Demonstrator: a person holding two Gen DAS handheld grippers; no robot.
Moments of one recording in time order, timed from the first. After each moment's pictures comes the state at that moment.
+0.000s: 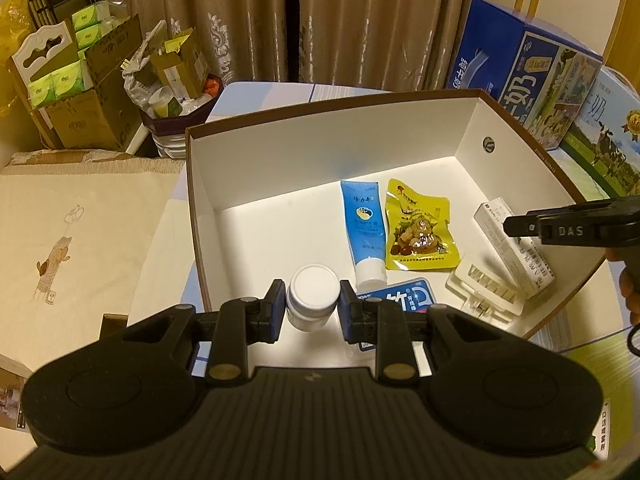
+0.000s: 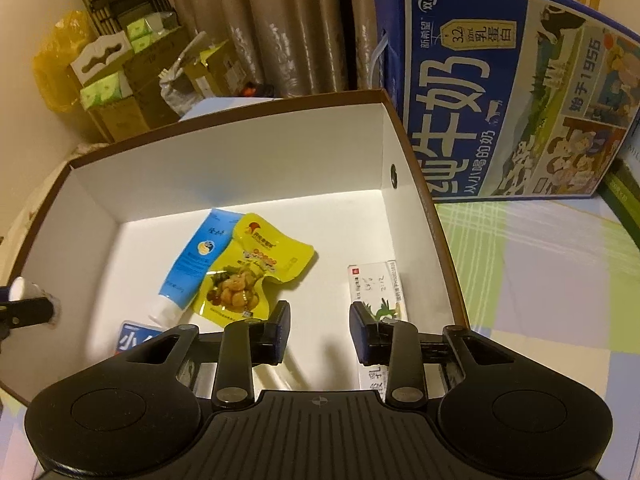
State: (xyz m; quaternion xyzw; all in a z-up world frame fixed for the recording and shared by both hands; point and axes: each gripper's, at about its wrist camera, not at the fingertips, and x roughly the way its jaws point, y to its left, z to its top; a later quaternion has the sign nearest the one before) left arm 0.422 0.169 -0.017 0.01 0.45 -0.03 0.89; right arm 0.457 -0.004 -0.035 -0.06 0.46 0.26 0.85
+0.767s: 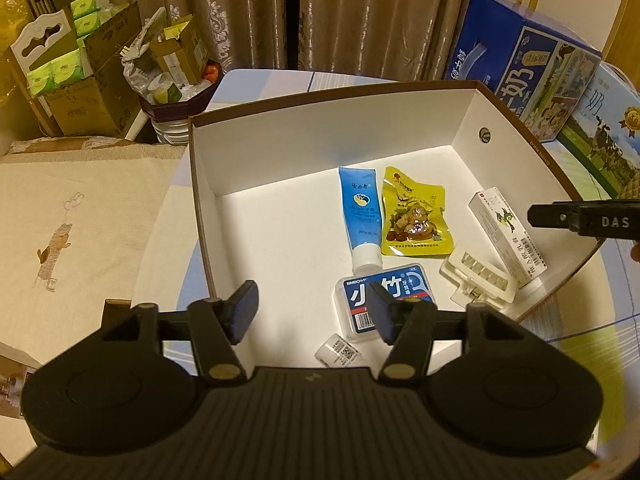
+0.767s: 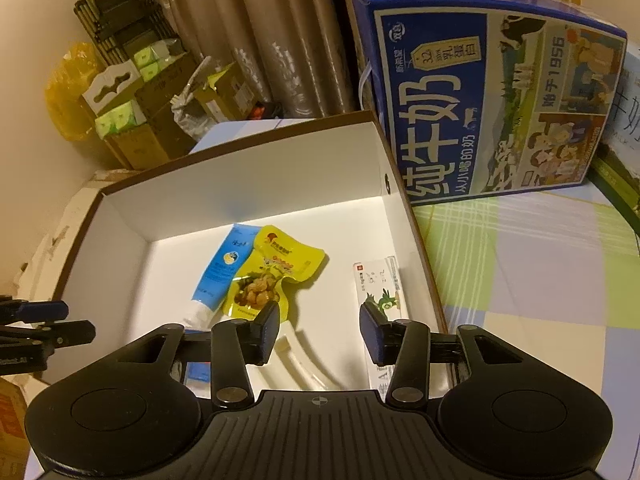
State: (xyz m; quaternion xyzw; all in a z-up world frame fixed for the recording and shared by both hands) left arm 0.416 0.169 -0.007 0.00 0.47 -0.03 0.88; right arm 0.438 -0.030 -0.004 -0.01 0.45 0.28 0.85
